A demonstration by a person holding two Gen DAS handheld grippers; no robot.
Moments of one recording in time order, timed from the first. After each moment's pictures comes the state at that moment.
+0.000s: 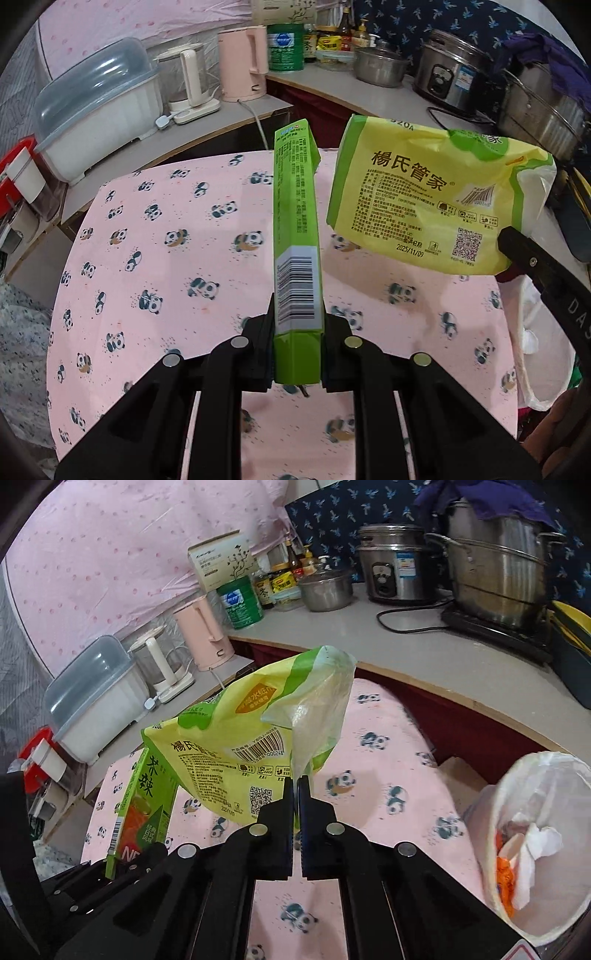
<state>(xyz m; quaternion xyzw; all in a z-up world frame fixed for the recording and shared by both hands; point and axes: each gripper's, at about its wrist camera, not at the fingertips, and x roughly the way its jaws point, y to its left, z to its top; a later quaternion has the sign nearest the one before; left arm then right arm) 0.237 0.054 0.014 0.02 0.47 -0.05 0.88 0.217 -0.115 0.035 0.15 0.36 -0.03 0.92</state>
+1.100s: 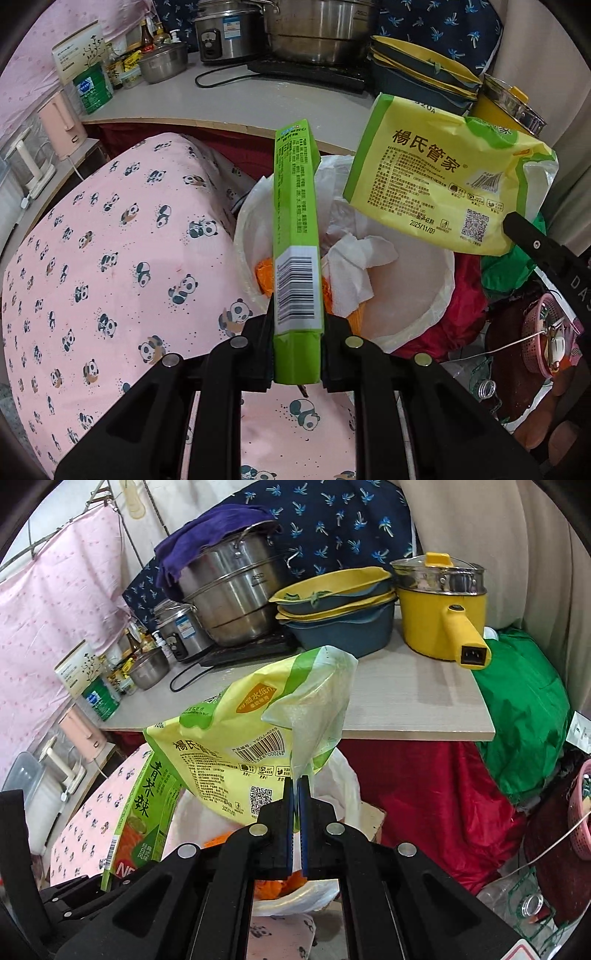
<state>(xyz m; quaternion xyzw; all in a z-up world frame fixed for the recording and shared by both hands) 0.095 -0.229 0.008 0.13 0.48 -0.27 0.82 -0.007 -0.380 0.028 0.25 0.30 -0.25 0.88</state>
